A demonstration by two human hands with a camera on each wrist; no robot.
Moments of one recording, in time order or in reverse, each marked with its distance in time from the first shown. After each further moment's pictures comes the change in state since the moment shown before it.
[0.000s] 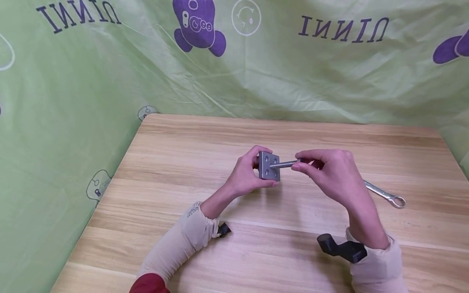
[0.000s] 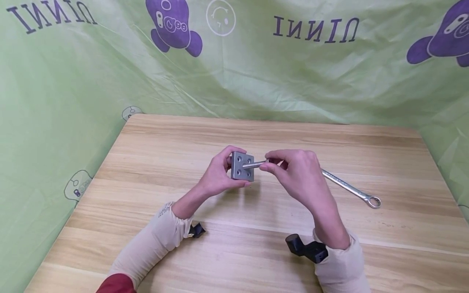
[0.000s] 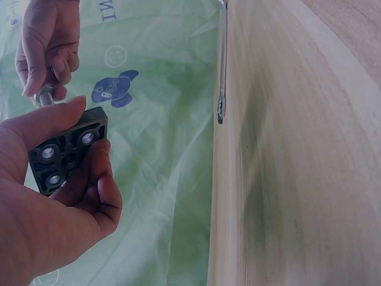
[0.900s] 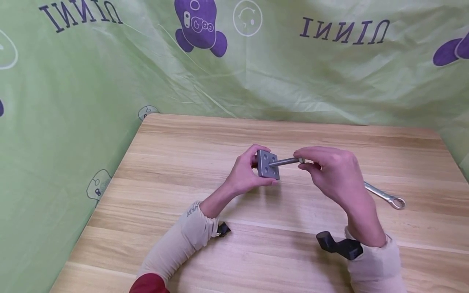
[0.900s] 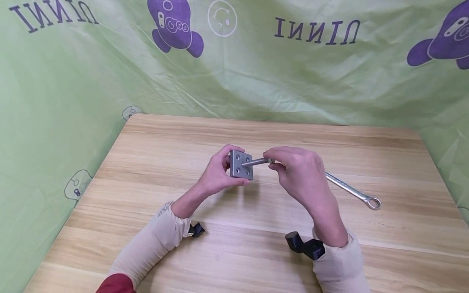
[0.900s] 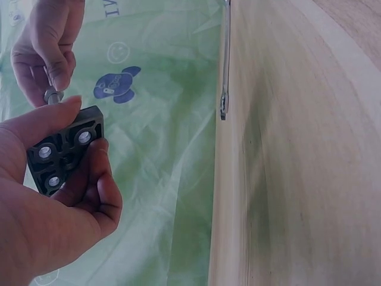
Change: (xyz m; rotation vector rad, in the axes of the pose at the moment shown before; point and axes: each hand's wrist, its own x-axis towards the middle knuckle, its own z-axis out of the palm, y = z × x) left_hand 0.000 0.001 -0.003 -0.061 0.023 -0.018; right_hand 0.003 0.008 0.007 -0.147 0.202 -0.322
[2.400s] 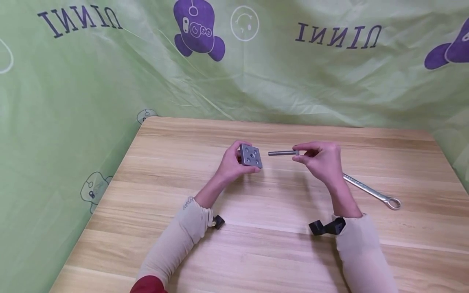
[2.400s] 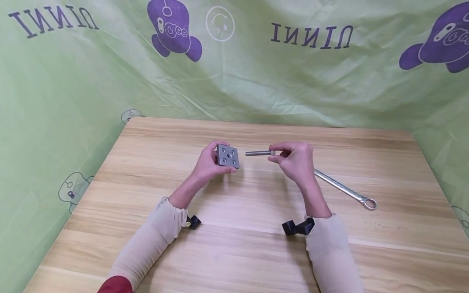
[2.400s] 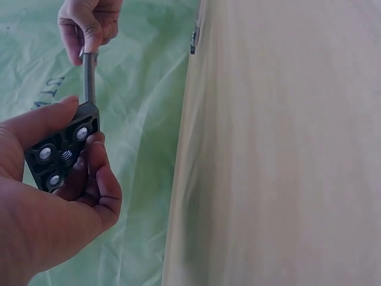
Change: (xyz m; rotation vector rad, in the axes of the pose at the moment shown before) left_hand 0.020 -0.034 -0.028 -0.045 0.122 -0.171; right_hand -0.006 0.061 0.055 0.306 -0.005 0.507
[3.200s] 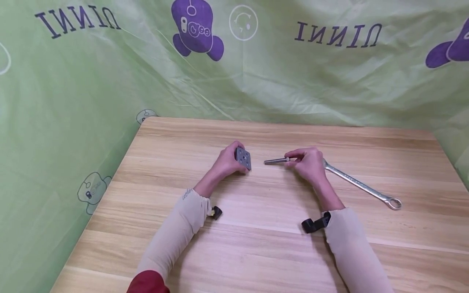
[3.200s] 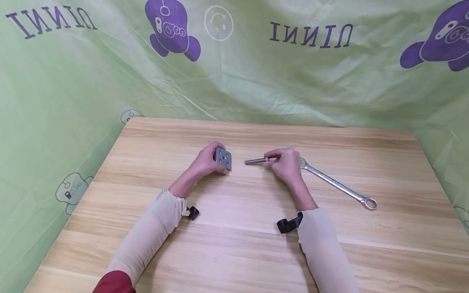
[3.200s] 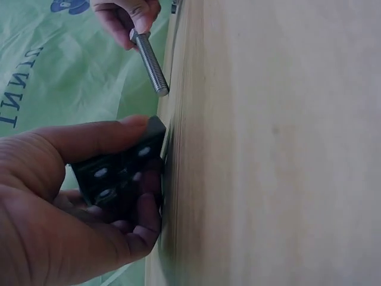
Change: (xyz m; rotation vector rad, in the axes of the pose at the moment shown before) left_hand 0.027 -0.021 -0.017 0.344 -0.035 -0.137; right_hand 0.004 0.038 0.039 -0.060 -0.196 0.278
